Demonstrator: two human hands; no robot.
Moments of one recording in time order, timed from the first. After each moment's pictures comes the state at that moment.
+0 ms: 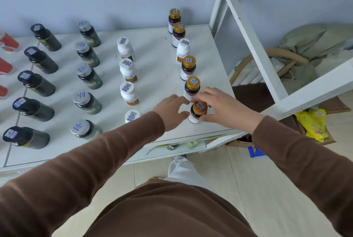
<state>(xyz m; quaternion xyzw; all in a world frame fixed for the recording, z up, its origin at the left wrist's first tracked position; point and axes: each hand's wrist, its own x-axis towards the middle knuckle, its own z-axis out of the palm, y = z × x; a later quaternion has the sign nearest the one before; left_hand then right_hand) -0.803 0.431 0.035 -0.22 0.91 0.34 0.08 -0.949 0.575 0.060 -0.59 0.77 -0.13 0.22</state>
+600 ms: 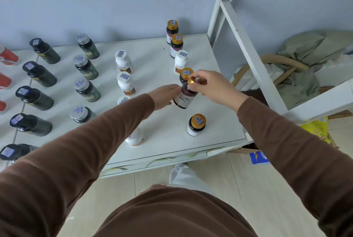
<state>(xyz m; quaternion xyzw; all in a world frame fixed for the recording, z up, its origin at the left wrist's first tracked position) -0.857 0.371 0.051 -0.30 0.75 0.58 0.11 -0.992 0.504 0.079 -0.42 0.83 -0.27 0.26</state>
